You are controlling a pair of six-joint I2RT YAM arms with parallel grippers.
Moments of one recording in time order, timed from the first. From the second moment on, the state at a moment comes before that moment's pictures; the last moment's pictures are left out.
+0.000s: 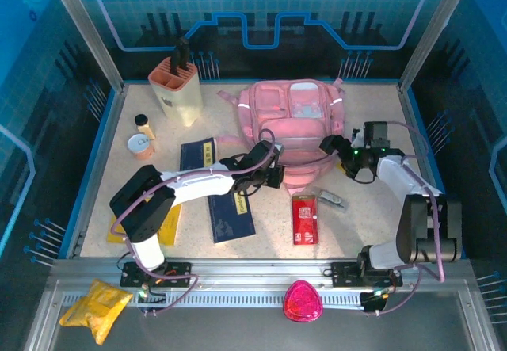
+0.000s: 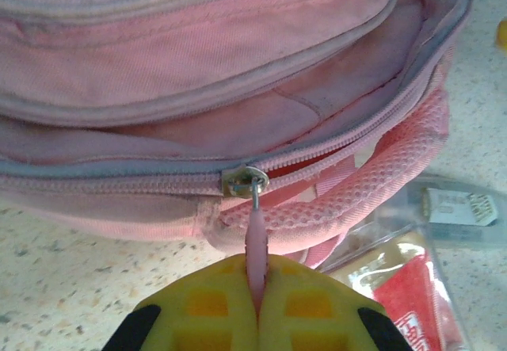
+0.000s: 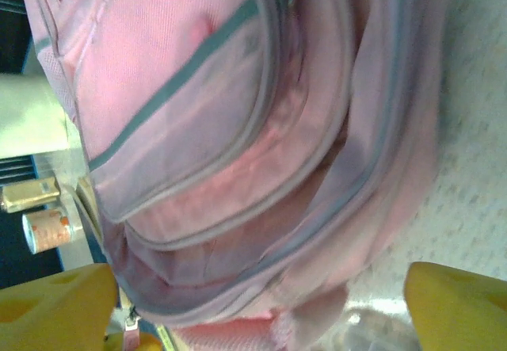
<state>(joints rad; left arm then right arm) -0.83 1.77 1.11 -0.16 0.02 -0.58 -0.02 1.42 0.84 -0.40 -0.53 0.69</state>
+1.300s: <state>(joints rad) -0.79 1.76 1.17 -0.29 -0.05 -0.39 0.12 1.59 0.97 -0.44 -0.31 0.67</state>
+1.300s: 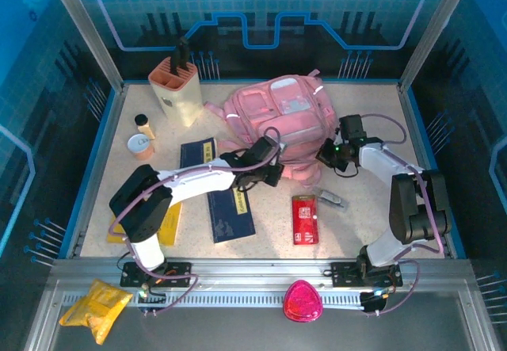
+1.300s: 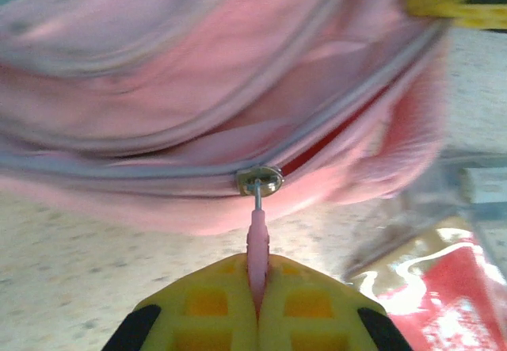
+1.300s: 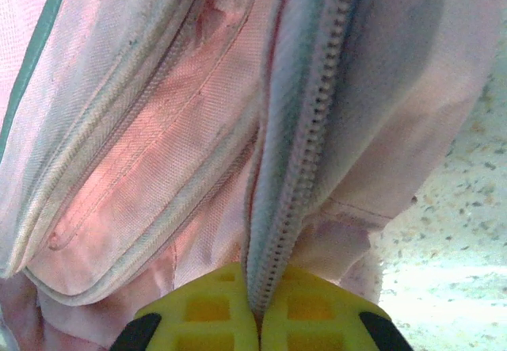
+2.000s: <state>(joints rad) -0.44 1.94 1.37 -0.37 -0.01 -0.44 0.17 1.57 0.99 -0.42 -0.24 0.70</state>
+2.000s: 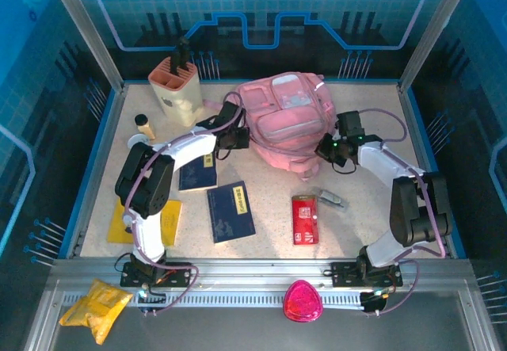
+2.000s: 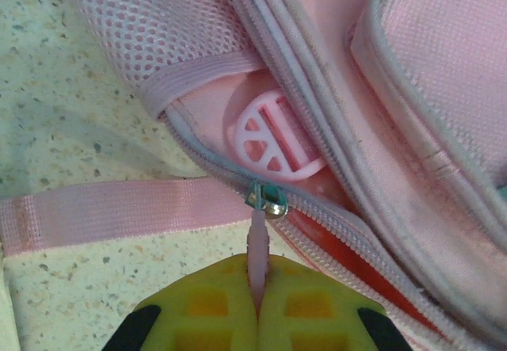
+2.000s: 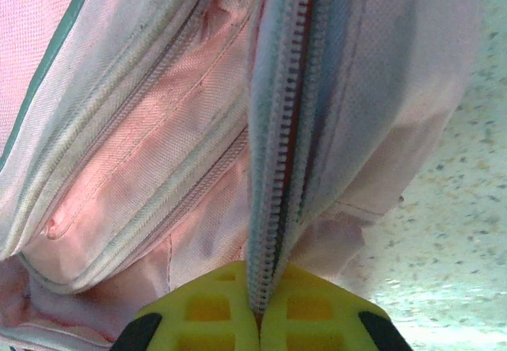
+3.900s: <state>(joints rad) 0.47 1.08 0.62 -0.66 -0.14 -0.82 0.75 1.52 0.95 -0.26 -0.36 0.44</state>
